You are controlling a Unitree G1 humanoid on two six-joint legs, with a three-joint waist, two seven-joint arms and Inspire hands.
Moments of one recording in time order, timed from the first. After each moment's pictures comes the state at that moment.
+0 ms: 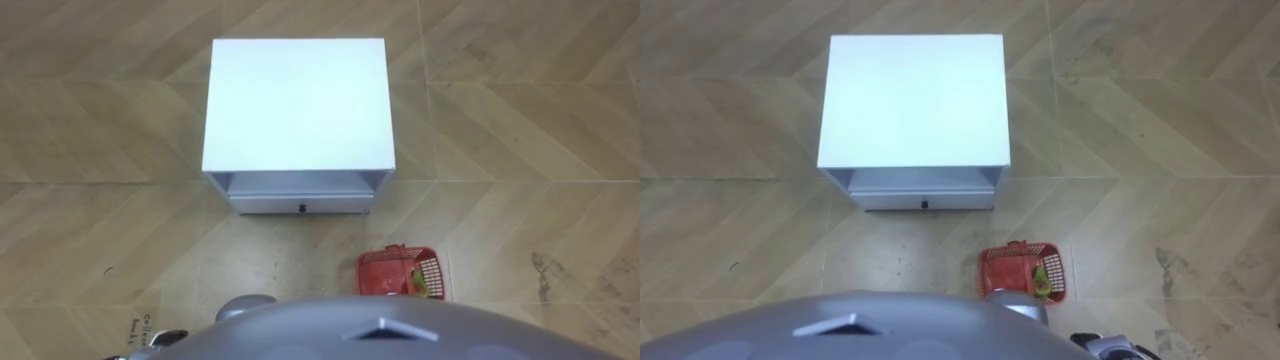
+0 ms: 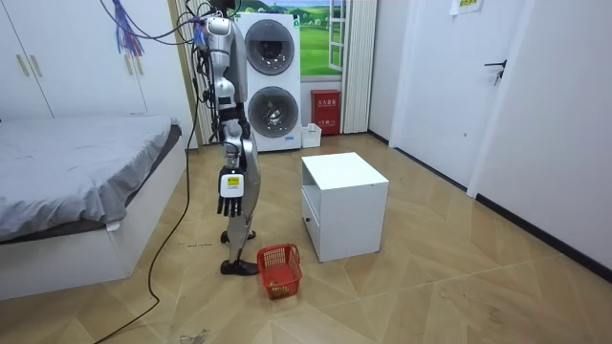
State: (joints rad) left arm 0.23 0.18 0.02 1.11 0.28 0.28 -0.01; right arm 0.14 -0.20 0.10 1.29 -0.15 0.28 0.09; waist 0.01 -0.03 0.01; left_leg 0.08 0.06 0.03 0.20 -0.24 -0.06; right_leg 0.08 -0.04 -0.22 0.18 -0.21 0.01
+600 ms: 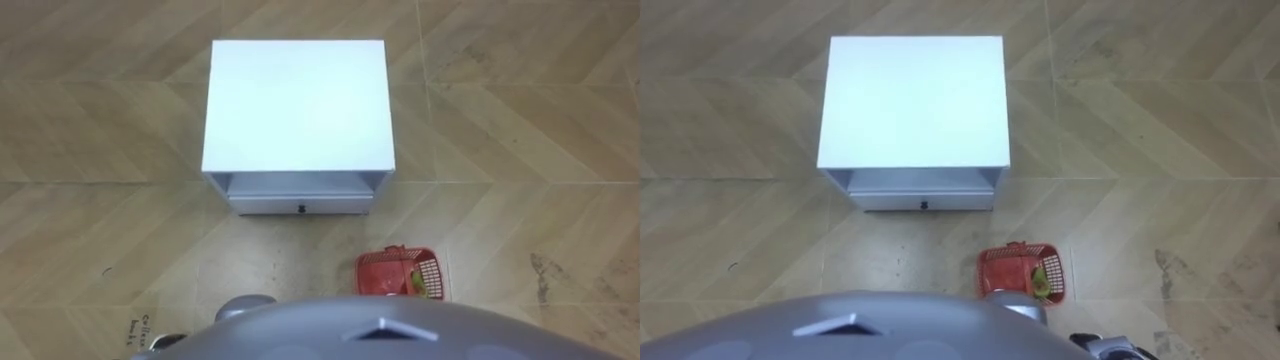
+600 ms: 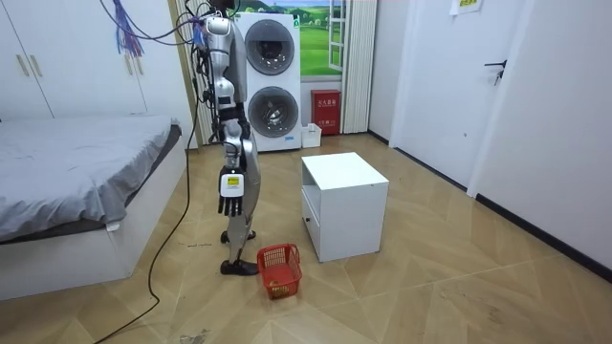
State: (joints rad) left arm 0.23 0.18 0.02 1.12 0.28 0.28 -0.02; right arm 0.14 -0.20 0.10 1.29 -0.11 0.28 0.09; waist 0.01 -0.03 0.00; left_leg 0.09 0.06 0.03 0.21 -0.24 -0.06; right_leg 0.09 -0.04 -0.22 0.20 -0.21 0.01
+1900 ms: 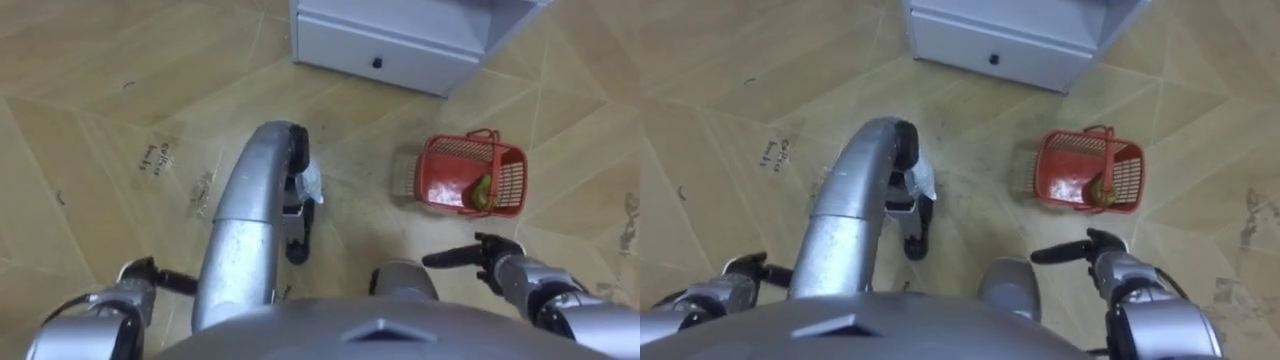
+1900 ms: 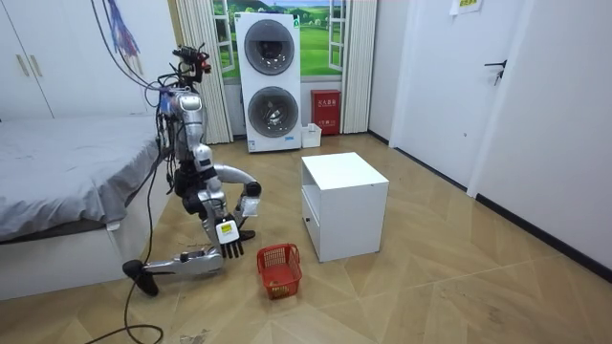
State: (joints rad) left arm -0.07 0.29 -0.06 1.40 0.03 0.07 0.11; right arm -0.11 -0.27 0.06 1.31 0.21 0.12 -0.02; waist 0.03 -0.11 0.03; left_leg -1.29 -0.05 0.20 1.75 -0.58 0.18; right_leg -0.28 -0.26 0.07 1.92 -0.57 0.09
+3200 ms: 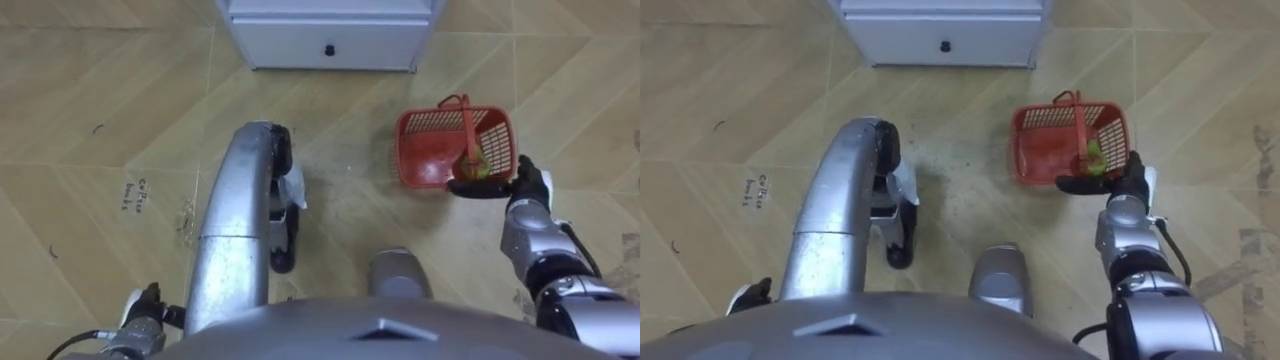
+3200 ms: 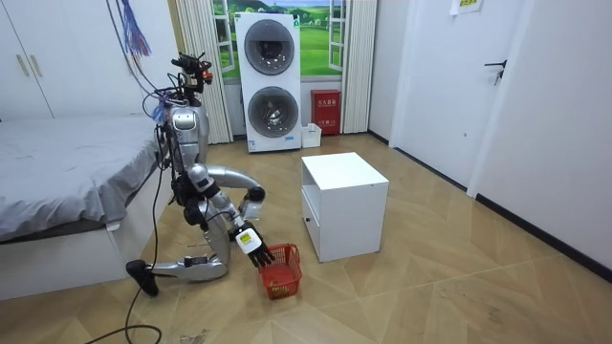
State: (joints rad) left arm 0.07 0.28 -0.17 1.41 -0.01 -0.07 0.17; right arm -0.17 -0.27 0.01 1.01 0.19 0.04 -0.30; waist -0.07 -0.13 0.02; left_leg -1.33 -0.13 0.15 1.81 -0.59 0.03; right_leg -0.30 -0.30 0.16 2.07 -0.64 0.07
